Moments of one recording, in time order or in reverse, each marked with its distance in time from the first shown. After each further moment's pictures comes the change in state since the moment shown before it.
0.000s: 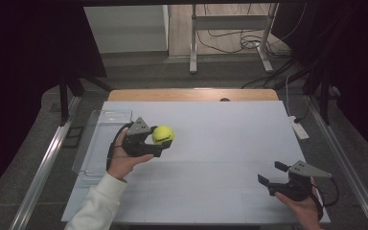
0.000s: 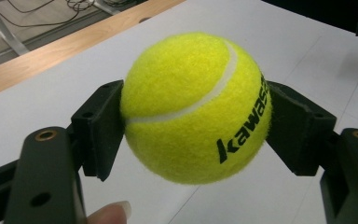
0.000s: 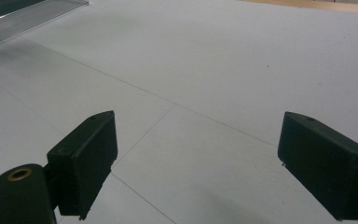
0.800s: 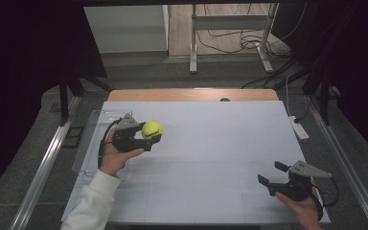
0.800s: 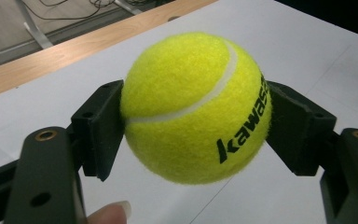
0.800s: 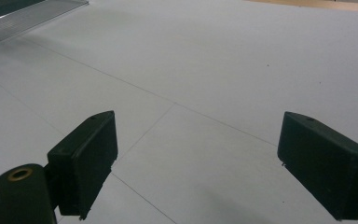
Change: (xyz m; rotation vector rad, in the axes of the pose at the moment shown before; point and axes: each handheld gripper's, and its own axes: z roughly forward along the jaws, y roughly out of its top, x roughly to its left) left arm 0.029 -0.009 -0.012 -0.010 0.060 -0.067; right arm 0.000 -0.001 0.000 0.002 0.003 0.001
